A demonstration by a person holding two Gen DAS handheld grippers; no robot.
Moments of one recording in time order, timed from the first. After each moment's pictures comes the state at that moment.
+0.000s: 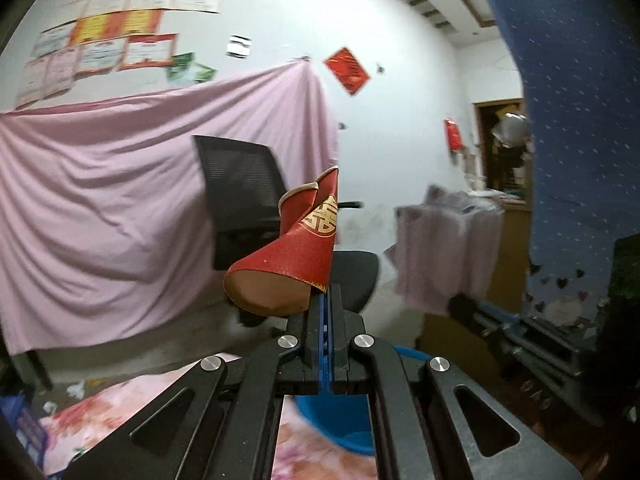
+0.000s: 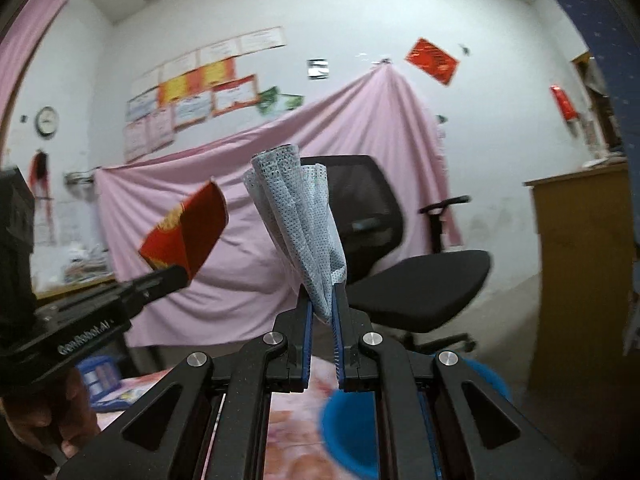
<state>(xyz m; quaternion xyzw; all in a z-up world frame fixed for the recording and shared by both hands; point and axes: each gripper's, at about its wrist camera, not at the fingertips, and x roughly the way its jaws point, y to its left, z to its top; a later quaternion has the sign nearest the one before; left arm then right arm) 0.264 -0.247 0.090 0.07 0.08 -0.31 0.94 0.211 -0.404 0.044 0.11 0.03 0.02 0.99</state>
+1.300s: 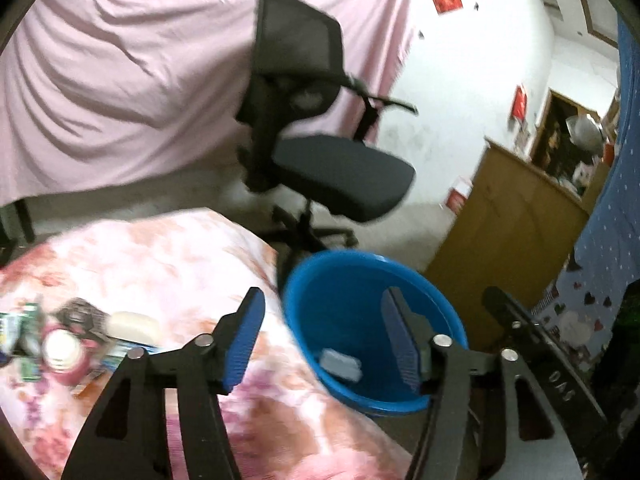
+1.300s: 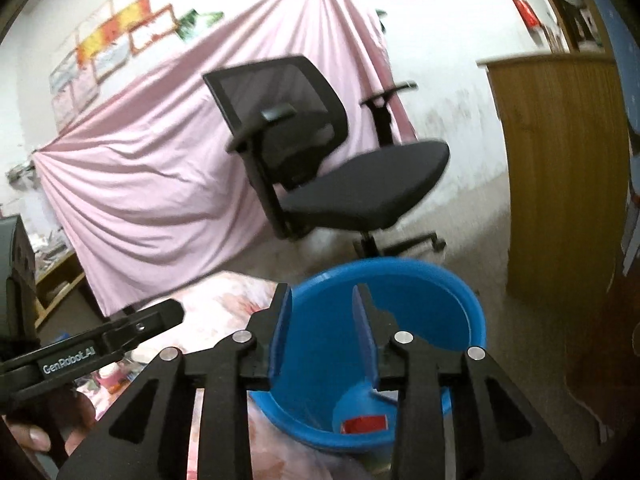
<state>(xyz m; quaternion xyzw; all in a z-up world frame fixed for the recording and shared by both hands) 0.341 -0.249 0.039 -0.05 0.30 -0.23 0.92 0.273 -0.456 -0.010 0.17 0.18 0.00 0.97</state>
